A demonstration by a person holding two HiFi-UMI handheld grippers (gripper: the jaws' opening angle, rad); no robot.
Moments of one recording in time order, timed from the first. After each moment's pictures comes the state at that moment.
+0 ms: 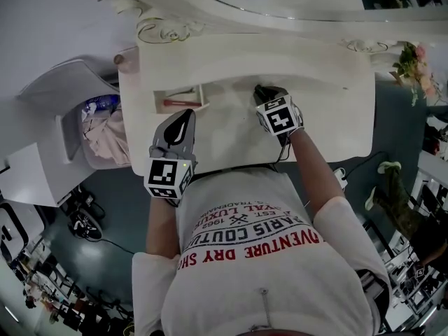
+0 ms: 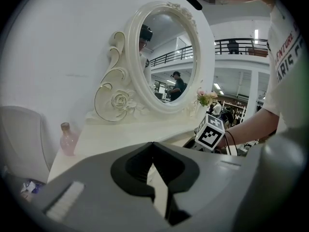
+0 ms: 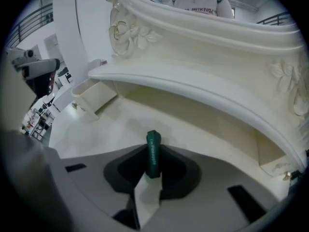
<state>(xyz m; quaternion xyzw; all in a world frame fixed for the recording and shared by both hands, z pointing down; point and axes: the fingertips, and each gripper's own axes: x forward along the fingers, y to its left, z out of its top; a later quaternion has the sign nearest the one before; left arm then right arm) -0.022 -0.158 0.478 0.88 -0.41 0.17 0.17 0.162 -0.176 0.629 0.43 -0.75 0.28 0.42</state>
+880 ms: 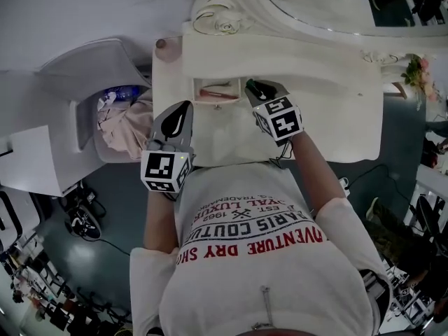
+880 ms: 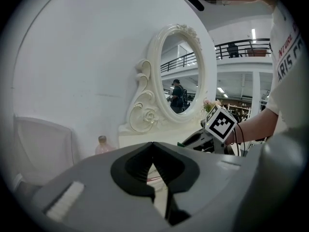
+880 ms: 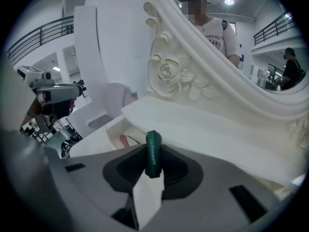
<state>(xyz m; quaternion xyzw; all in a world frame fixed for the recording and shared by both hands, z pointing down) -0.133 -0.159 0.436 0.88 -0.44 0.14 0.14 0.017 -0.193 0.530 0.41 -0.82 0.22 0.34</state>
